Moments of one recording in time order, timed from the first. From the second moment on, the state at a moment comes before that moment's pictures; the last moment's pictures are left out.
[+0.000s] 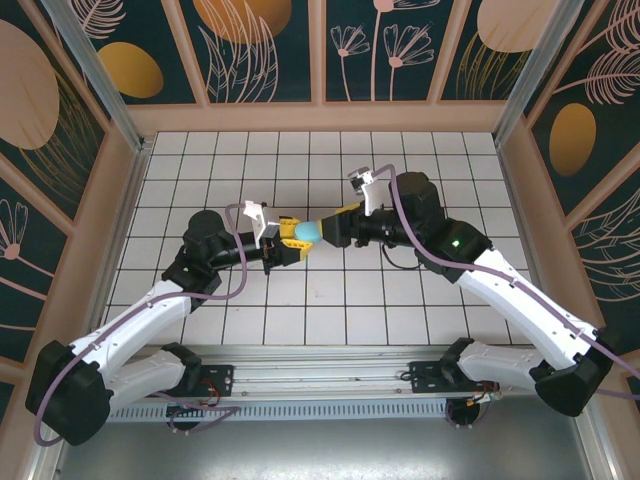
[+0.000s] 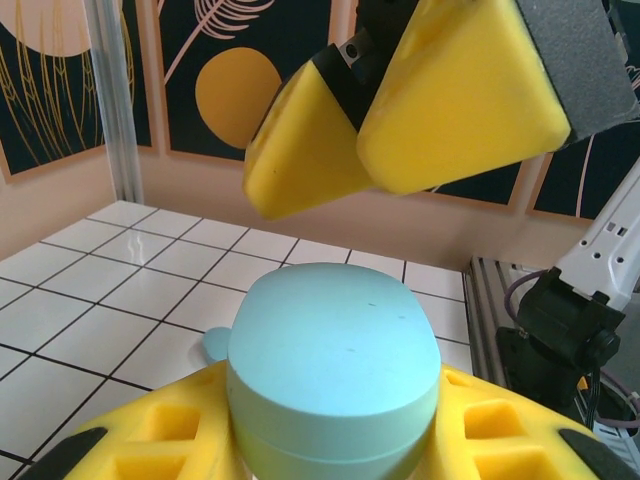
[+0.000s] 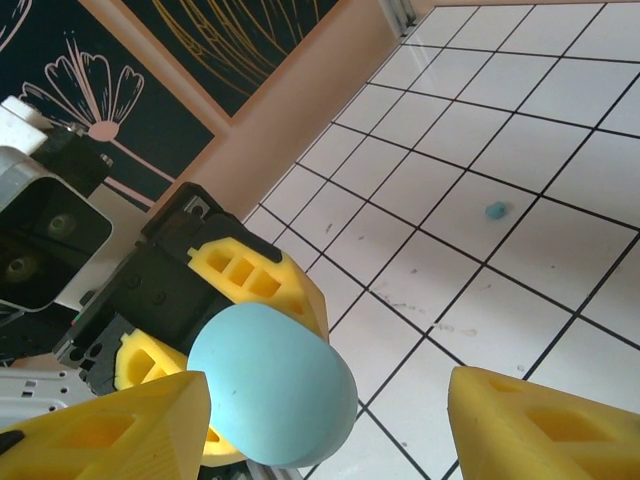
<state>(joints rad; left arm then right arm) -0.56 1.05 0.64 0.38 0.80 -0.08 0.77 1.12 1.18 -0.46 -0.36 0.41</state>
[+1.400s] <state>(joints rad) -0.56 1.09 0.68 0.30 0.89 -0.08 0.69 1.18 1.19 -0.49 -0.45 0.26</state>
